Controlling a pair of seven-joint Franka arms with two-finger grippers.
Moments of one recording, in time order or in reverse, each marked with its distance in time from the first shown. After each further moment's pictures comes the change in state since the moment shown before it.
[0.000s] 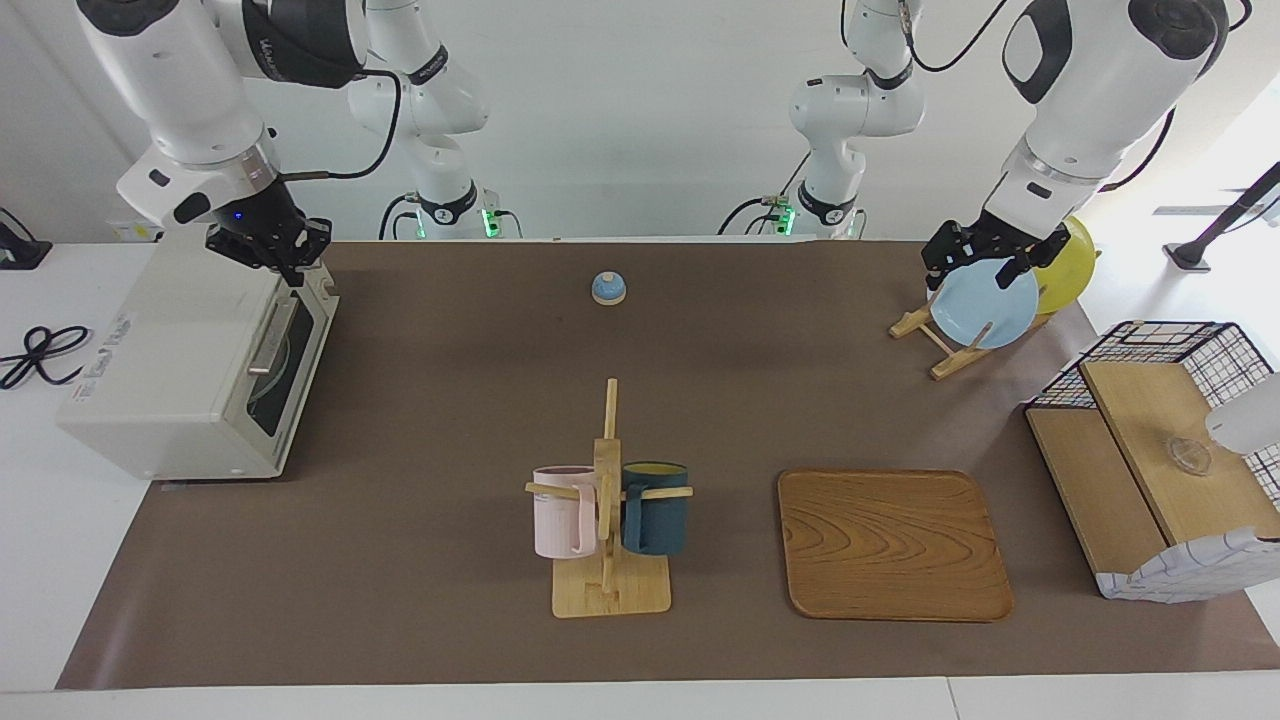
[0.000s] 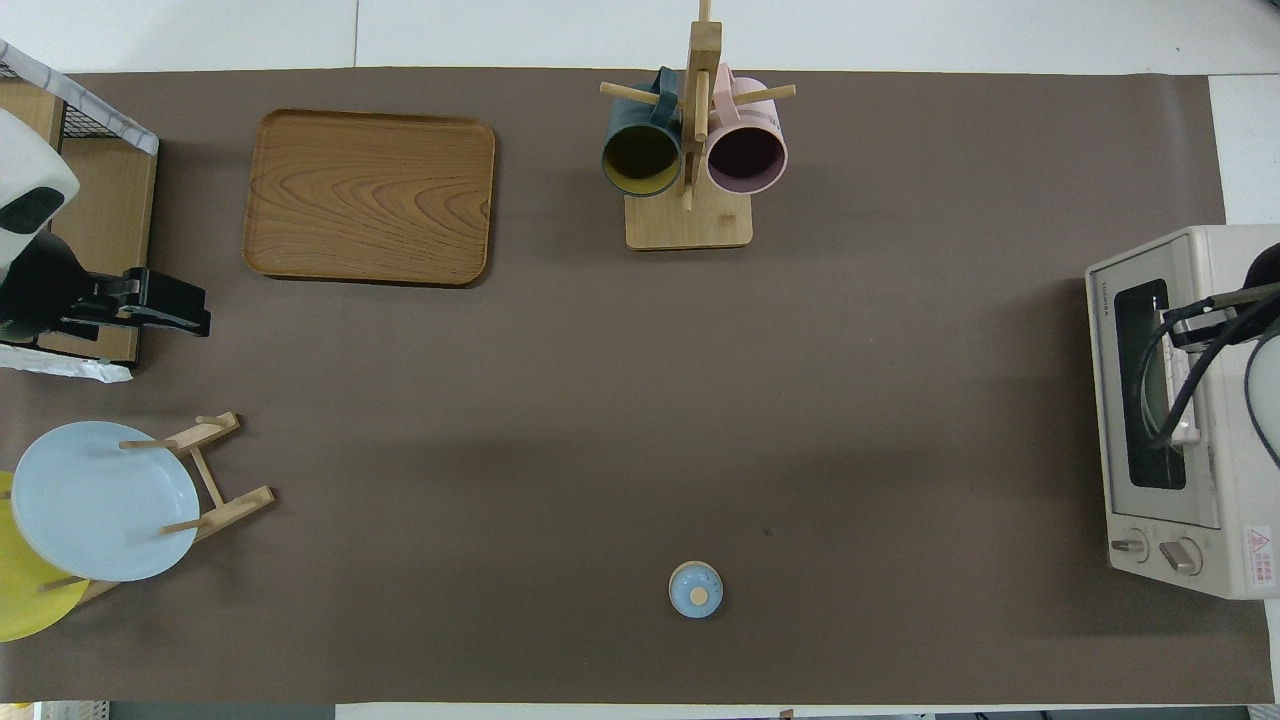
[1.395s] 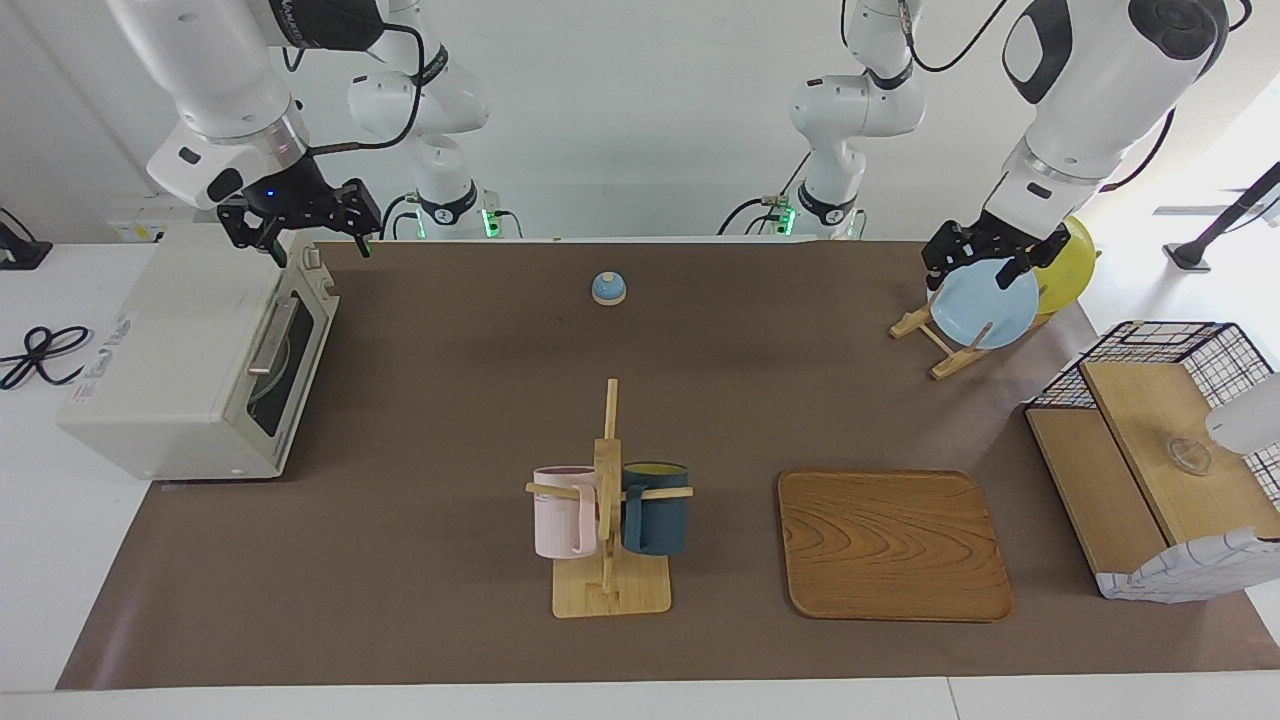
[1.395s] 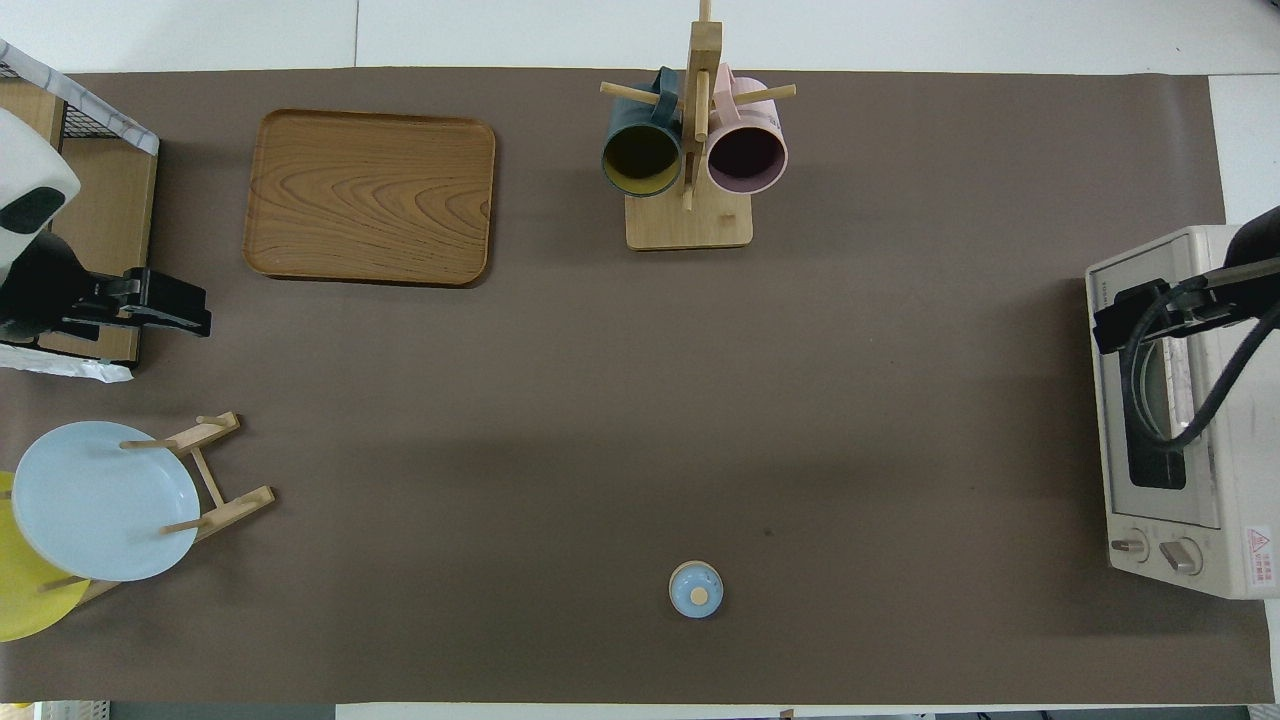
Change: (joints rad) left arm 0.000 0.000 0.000 0.000 0.000 0.000 0.000; right arm 0.053 0.018 0.005 0.062 0.008 -0.033 0.007
